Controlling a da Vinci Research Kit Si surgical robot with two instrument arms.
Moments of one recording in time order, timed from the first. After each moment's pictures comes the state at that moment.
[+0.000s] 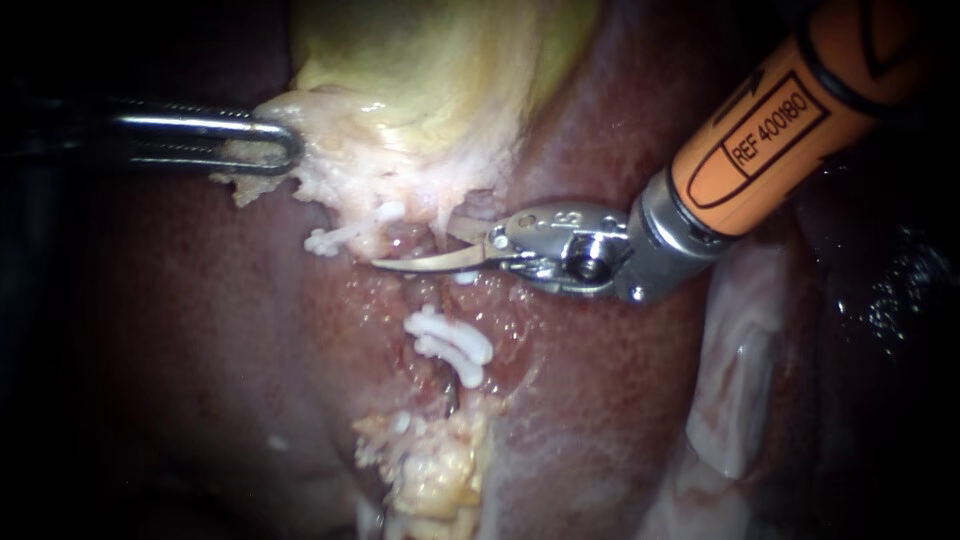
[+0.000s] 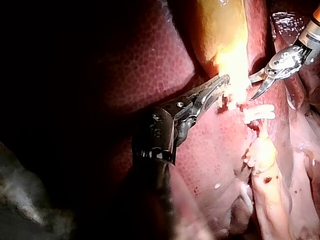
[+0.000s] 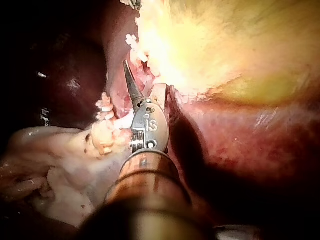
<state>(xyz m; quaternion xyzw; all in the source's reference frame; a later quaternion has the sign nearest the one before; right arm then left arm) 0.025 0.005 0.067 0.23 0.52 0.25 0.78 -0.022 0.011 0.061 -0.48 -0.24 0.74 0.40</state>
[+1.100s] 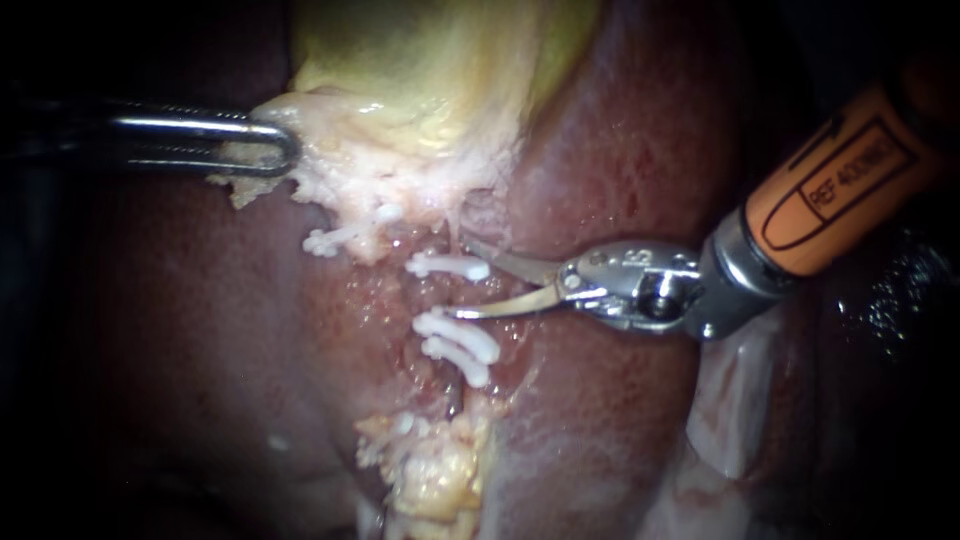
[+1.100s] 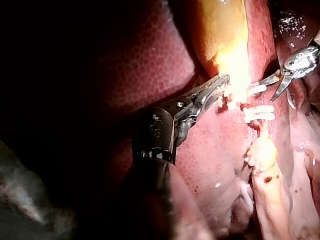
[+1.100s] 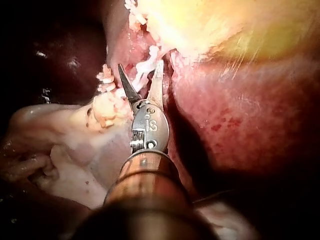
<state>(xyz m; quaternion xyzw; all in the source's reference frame) 0.019 0.000 0.070 0.34 0.46 0.20 0.80 -0.022 0.011 0.061 -0.48 -0.24 0.74 0.40</state>
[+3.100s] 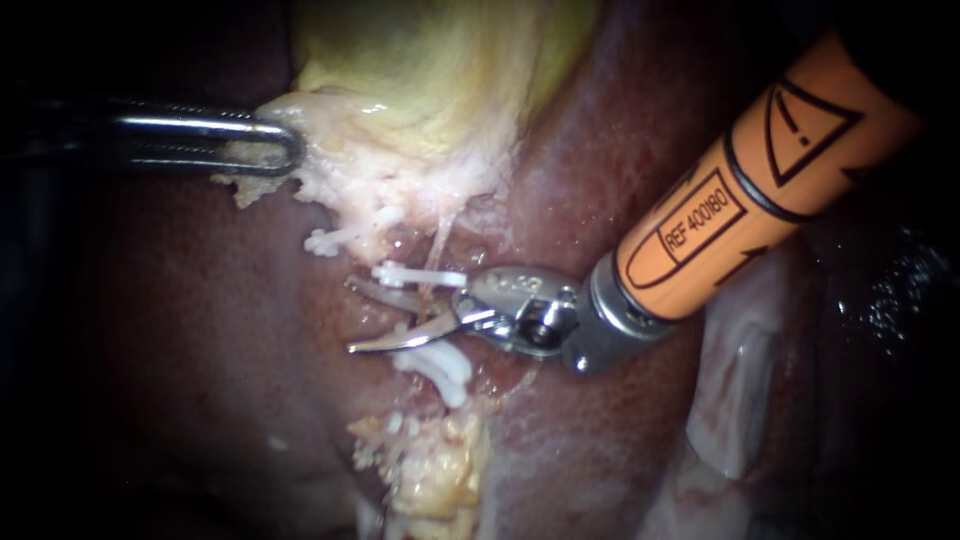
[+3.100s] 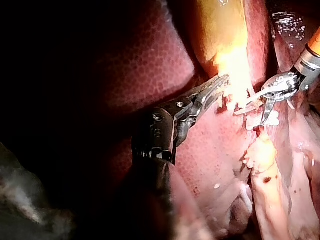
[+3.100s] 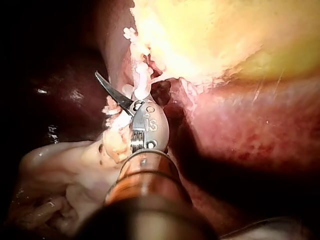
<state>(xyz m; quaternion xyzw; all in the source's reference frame) 0.027 0.000 0.070 0.42 0.56 0.20 0.69 -0.022 0.011 0.061 -0.48 -0.24 0.74 0.40</state>
